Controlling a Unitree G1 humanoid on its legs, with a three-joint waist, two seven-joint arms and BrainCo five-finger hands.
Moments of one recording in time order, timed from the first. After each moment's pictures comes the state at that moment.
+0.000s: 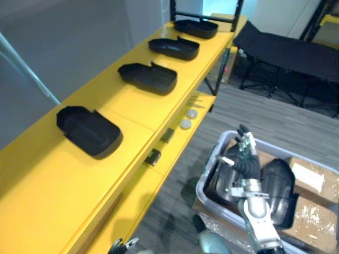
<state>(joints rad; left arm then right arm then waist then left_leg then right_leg) 0.16 0.15 -0.09 0.99 -0.27 -0.05 0.04 0.13 -0.14 0.09 0.04 0.06 -0.47 -0.30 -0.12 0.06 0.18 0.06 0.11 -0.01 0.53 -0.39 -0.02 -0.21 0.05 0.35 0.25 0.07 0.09</state>
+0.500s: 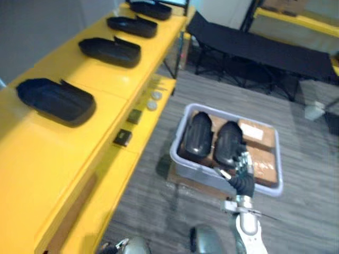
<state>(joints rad) 0.17 0.19 -0.01 1.01 -0.24 0.02 0.14 0.21 -0.07 0.16 0.06 0.10 -0.47 -0.30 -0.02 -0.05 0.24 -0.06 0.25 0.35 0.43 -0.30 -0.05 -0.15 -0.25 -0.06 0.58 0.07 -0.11</state>
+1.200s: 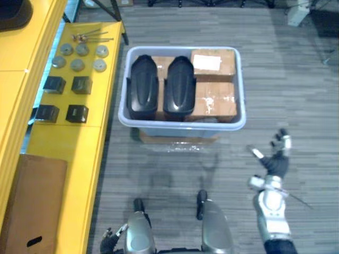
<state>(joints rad) 0.17 0.13 -0.03 0.95 -0.34 -0.21 0.17 -0.10 -0.28 -0.20 0.23 0.20 -0.38 -0.44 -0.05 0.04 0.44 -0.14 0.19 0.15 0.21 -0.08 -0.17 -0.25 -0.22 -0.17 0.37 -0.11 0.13</state>
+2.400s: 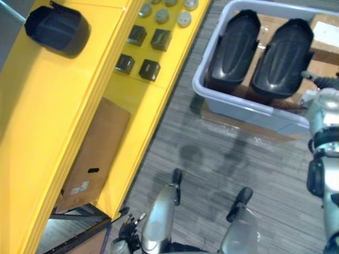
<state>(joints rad) 0.08 0.08 -0.17 0.97 -0.51 -0.13 0.07 -1.11 -0.77 -0.01 1.17 0.33 0.19 -0.39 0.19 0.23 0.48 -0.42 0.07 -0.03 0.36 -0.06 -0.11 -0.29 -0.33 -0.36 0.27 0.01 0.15</state>
